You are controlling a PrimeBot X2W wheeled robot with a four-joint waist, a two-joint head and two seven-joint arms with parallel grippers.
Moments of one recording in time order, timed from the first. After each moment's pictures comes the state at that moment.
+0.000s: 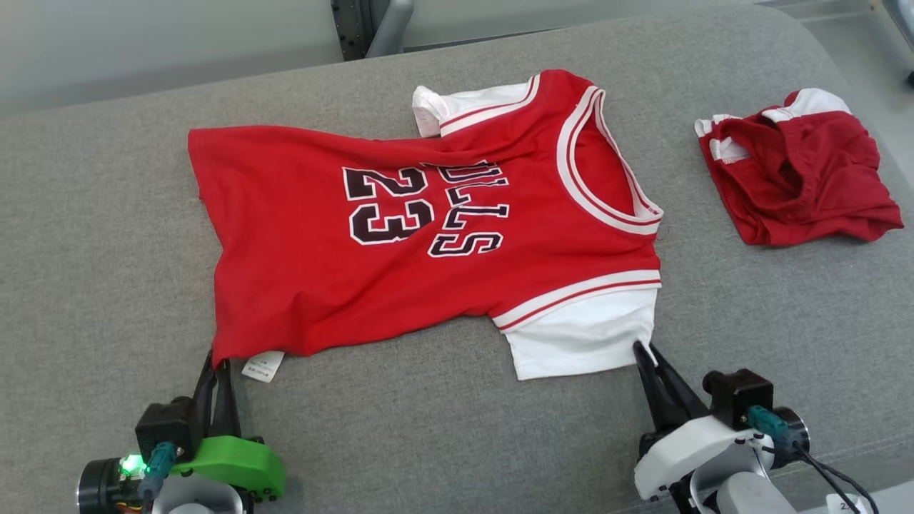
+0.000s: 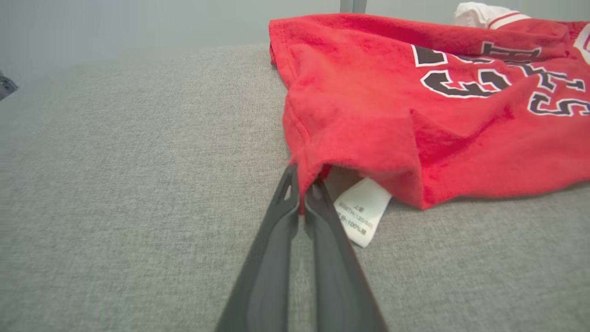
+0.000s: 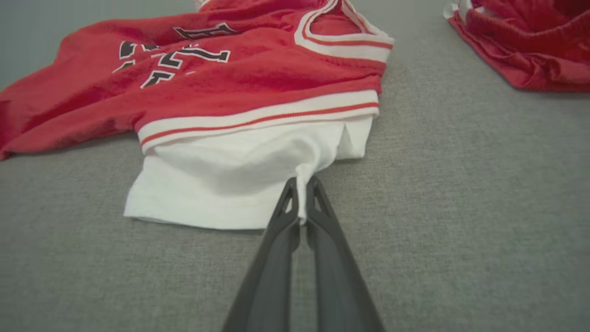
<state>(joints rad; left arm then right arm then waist) -0.11 0.05 0.01 0.42 -0.09 0.01 -0.26 -0.12 -0.05 0.16 0.44 0.18 0.13 -0.26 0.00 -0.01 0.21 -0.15</state>
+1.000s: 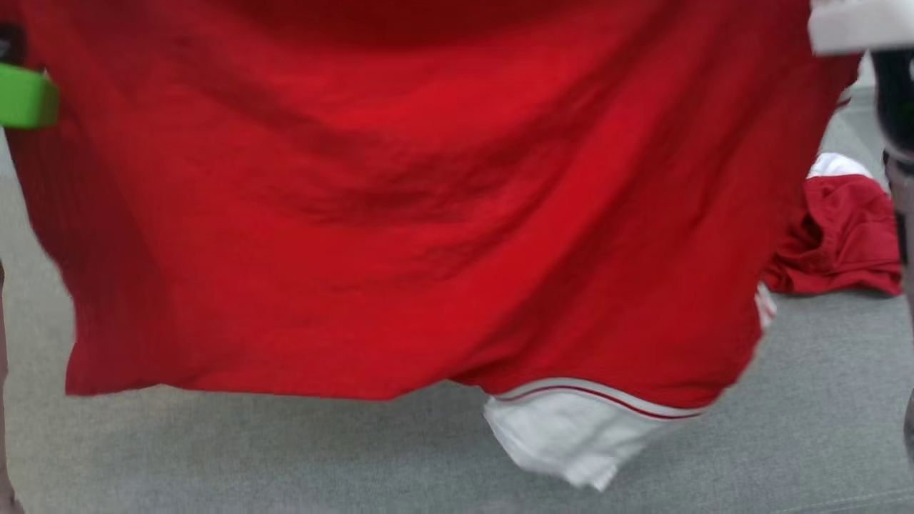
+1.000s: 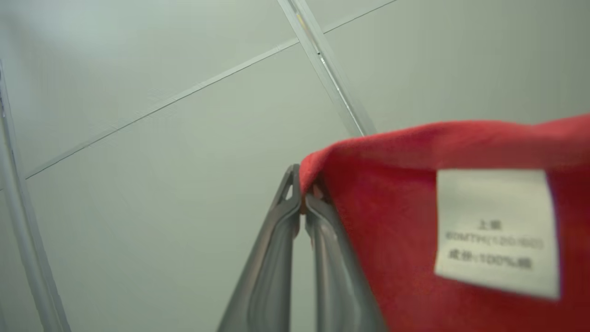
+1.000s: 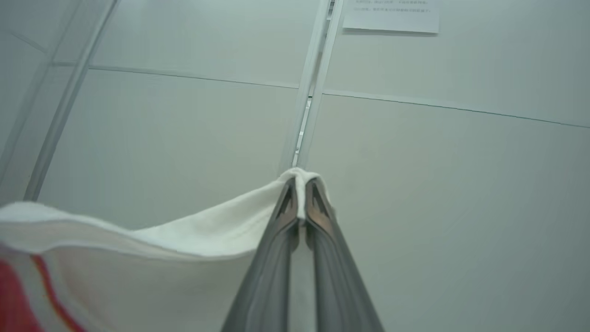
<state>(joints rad) -0.83 0.43 -0.08 0.09 -0.08 -0.13 -0.08 -0.92 -0.31 0.13 -0.02 0.31 0.13 -0.02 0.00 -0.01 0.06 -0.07</state>
